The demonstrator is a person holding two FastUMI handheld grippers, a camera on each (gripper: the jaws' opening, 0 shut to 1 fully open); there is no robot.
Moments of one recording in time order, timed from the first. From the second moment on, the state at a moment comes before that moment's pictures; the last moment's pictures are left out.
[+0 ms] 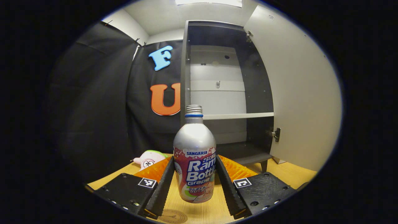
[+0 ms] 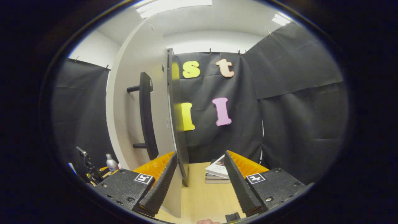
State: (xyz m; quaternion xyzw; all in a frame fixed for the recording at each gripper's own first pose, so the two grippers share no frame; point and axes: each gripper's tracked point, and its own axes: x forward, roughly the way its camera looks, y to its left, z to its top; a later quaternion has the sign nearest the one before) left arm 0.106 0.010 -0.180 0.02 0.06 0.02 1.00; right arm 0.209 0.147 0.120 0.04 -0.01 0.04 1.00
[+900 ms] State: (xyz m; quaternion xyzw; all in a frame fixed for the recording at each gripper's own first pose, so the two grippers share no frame) left arm 0.066 0.071 -0.284 0.08 0.10 0.14 0.98; right arm 0.213 0.148 0.130 0.05 -0.03 0.04 1.00
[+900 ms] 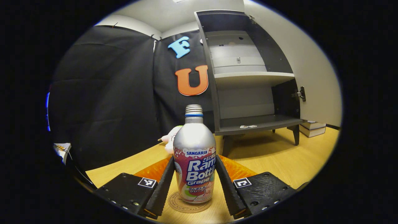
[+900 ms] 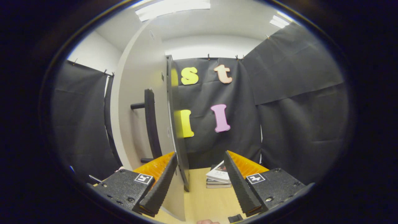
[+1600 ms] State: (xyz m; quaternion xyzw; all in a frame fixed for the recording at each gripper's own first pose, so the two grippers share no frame) left arm 0.050 0.082 -0.307 0.06 0.13 0.16 0.98; right arm 0.213 0.147 0.130 0.04 -0.04 0.04 1.00
